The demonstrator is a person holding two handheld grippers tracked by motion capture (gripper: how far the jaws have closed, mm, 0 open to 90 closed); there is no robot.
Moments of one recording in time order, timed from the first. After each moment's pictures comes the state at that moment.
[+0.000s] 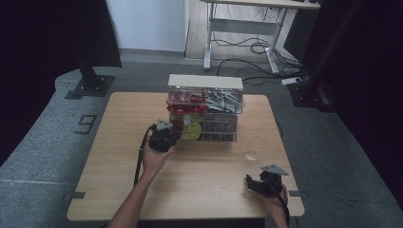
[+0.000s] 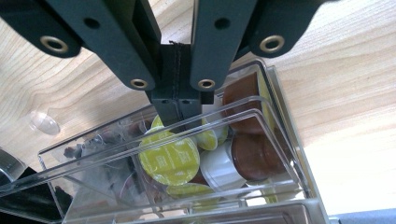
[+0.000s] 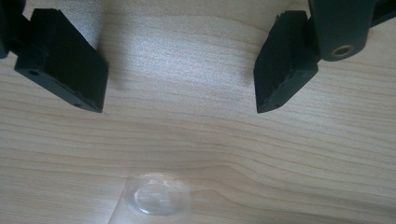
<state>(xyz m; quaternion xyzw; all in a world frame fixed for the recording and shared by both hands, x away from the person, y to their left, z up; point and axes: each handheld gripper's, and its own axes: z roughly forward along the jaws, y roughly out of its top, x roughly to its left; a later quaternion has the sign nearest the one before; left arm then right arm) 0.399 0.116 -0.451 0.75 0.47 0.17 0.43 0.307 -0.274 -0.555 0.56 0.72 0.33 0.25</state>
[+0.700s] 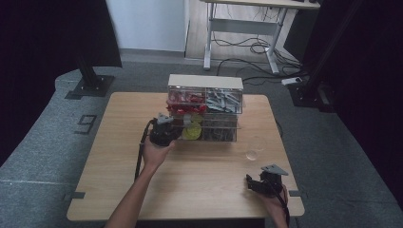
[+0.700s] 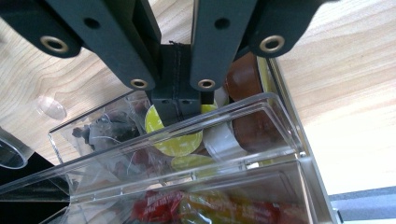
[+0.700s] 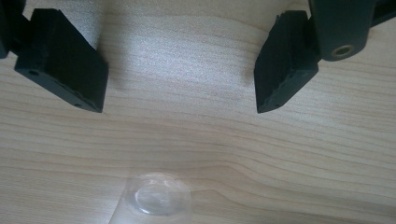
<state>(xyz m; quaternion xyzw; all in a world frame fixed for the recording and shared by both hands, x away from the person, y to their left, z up) 0.408 0.112 -0.431 0.75 0.46 0.17 0.44 0.307 -0.274 -0.555 0.56 0.72 0.33 0.25</state>
